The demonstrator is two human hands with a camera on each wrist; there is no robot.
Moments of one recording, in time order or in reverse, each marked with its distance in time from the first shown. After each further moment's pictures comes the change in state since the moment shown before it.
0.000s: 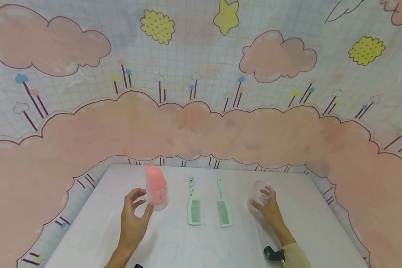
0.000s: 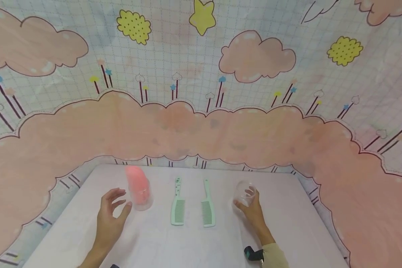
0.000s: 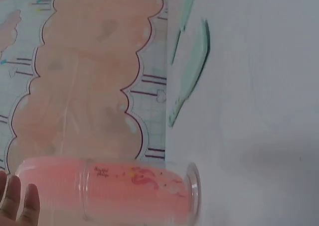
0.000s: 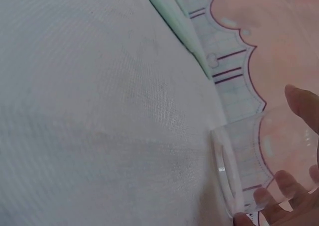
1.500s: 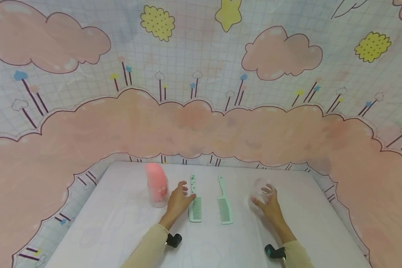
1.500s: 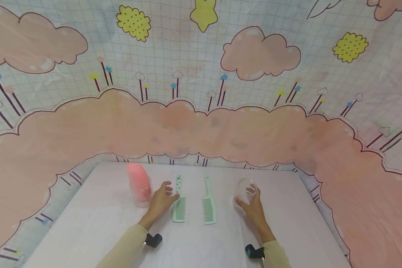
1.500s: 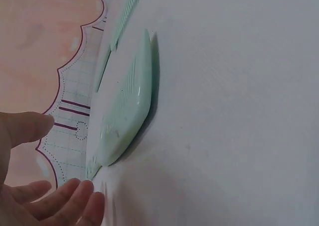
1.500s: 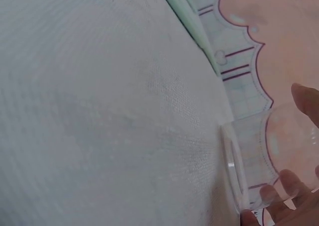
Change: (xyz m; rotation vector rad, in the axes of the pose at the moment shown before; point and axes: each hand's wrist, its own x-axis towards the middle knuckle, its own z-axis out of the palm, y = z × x) left_hand 0.031 -0.050 0.131 0.358 -0.400 -0.423; right_hand 0.012 0.004 0.000 0.019 -0.015 -0.055
